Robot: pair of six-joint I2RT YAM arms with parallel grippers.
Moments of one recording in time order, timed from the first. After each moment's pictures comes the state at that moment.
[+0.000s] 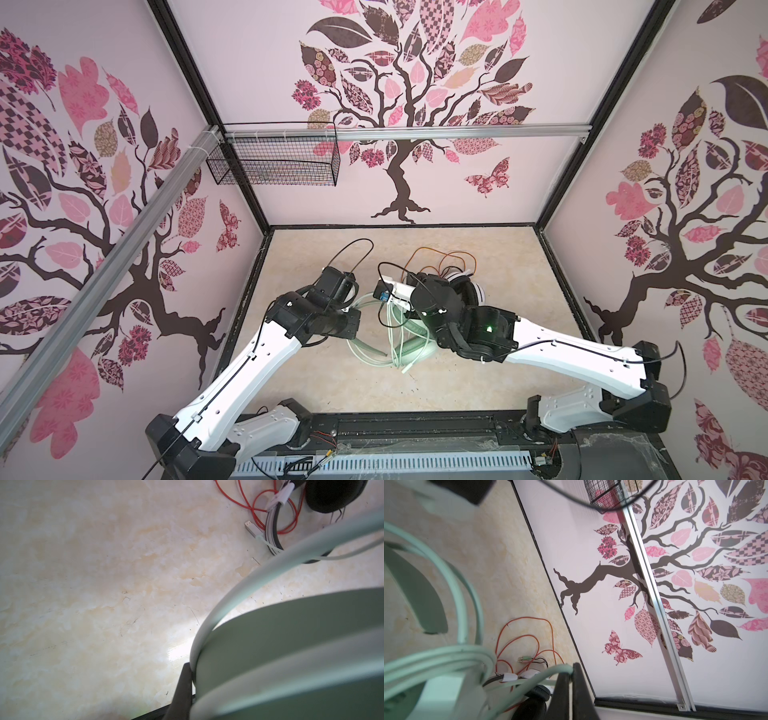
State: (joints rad) left arm -0.61 1.11 1.19 -1.18 0.00 -0.31; right arm 1.19 1.37 1.37 -0.39 0.76 -0.71
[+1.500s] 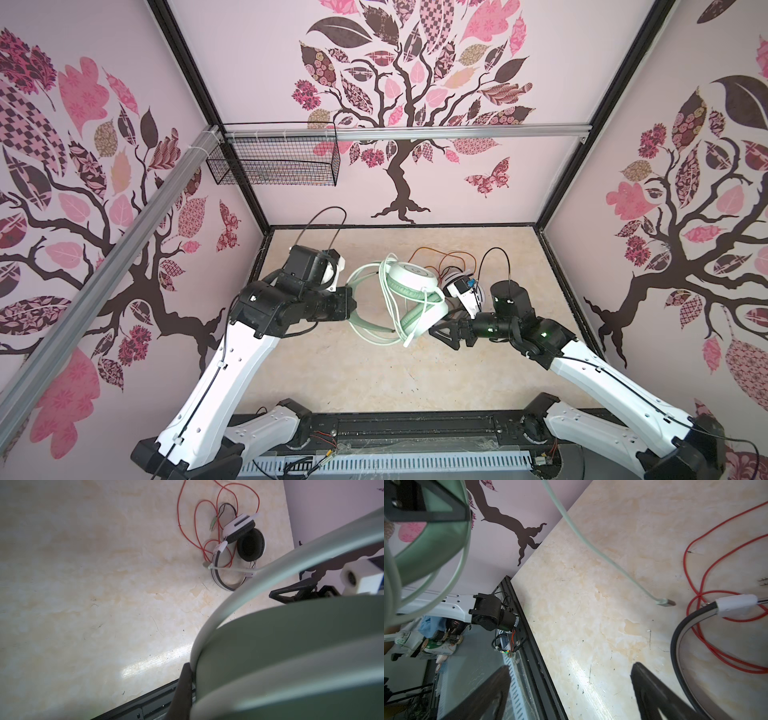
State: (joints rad) left arm -0.45 1.13 1.55 -1.29 0.19 -0.44; right arm 0.59 0.95 0.75 -0.33 -0.60 0.29
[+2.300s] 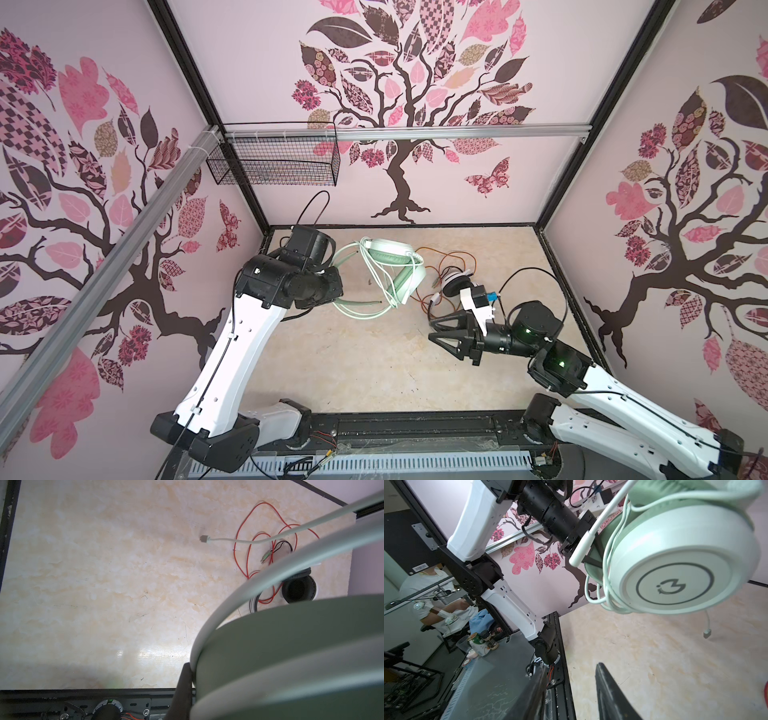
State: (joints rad) left arm -0.40 1.28 1.68 -1.44 -0.03 -0.61; right arm 0.83 0.78 0.70 0.06 -0.54 0.32
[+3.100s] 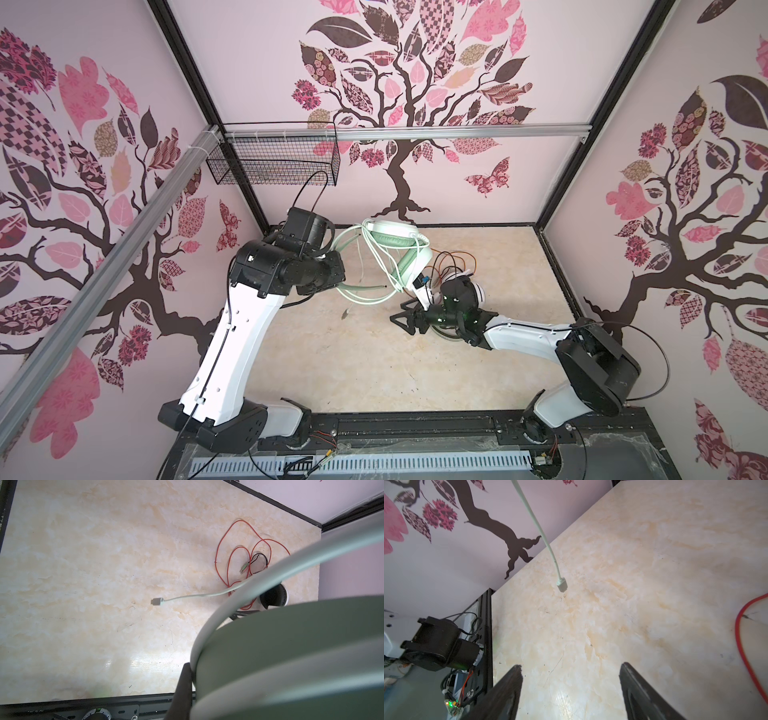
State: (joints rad) left arm -0.40 1.36 1.89 -1.49 0.00 -0.60; right arm 0.67 1.54 0.73 0.48 -0.52 0.34
